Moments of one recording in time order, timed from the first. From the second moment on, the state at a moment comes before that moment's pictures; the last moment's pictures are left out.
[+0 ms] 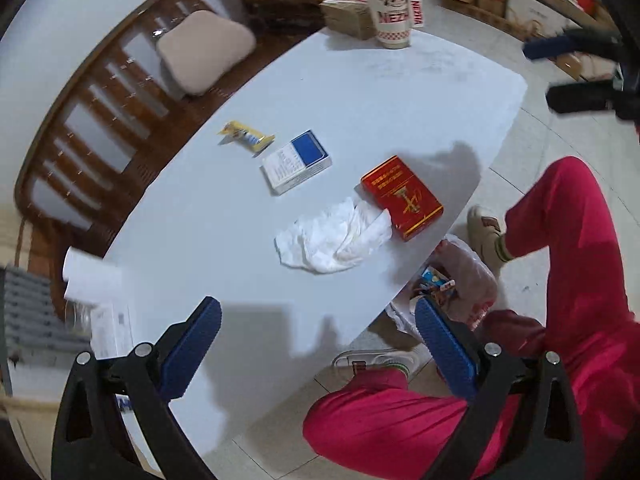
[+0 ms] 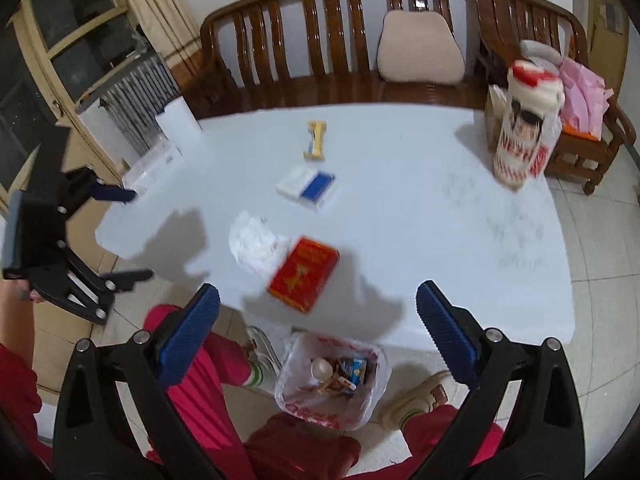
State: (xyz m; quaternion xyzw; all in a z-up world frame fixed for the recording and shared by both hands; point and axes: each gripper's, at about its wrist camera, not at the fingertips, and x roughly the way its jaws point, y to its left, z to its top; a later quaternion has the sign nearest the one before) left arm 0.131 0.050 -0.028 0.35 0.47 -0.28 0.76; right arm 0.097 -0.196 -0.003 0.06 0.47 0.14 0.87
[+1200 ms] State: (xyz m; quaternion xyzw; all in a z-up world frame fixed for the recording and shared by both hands) left arm 0.196 0.001 -0.140 0.46 0.46 -0.48 0.59; right arm 0.214 -0.147 -0.137 0.12 0.62 0.10 0.77
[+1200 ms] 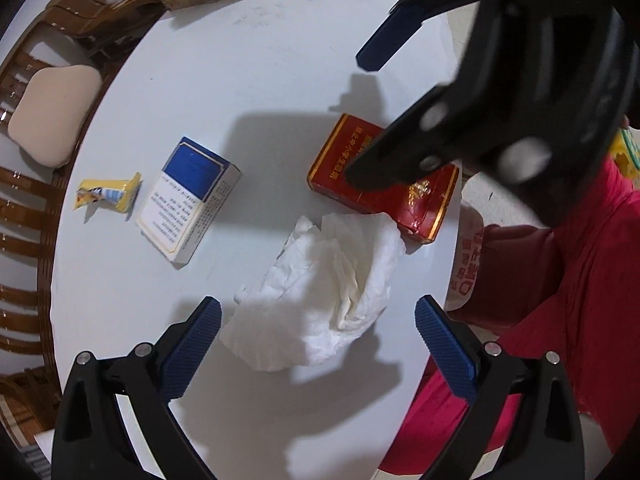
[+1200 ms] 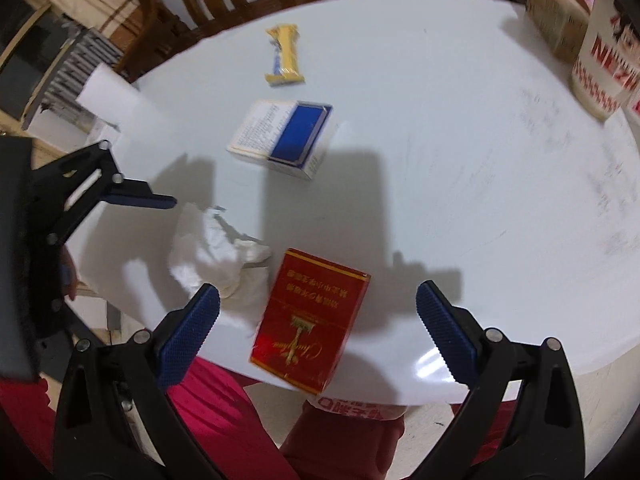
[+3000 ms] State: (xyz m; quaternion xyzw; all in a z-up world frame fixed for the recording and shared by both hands) left arm 0.229 0.055 -0.131 0.22 0.59 -0.22 0.75; right arm 0.186 -0.149 -0.090 0.00 0.51 0.05 0.86
